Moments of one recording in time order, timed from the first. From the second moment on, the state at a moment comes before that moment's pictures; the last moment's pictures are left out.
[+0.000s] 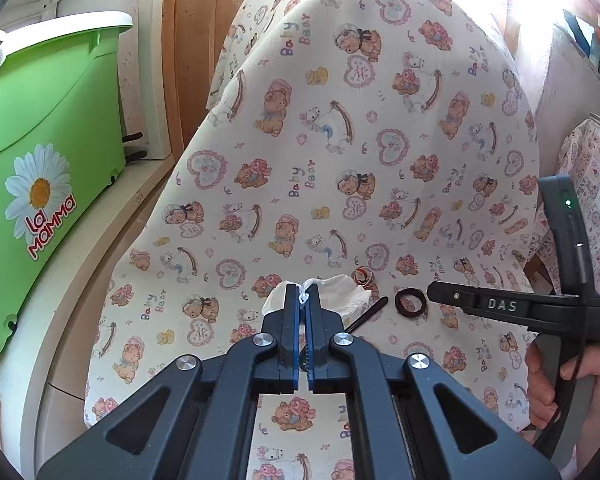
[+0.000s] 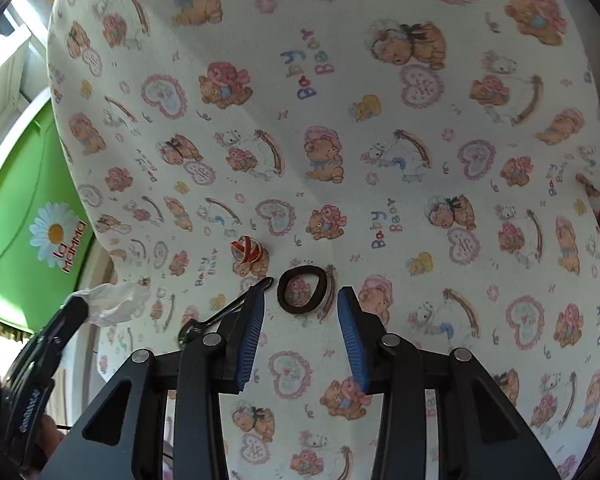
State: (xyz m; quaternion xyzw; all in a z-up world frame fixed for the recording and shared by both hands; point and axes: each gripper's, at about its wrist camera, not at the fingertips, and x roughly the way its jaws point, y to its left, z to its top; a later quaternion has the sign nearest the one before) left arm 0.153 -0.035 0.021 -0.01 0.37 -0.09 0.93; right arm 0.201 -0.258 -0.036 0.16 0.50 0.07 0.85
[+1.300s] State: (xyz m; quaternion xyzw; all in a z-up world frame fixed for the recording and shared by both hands) left arm 0.139 -0.023 0.000 0.01 0.37 -0.05 0.93; right arm 0.139 -0.250 -0.003 0.10 0.42 0.06 0.90
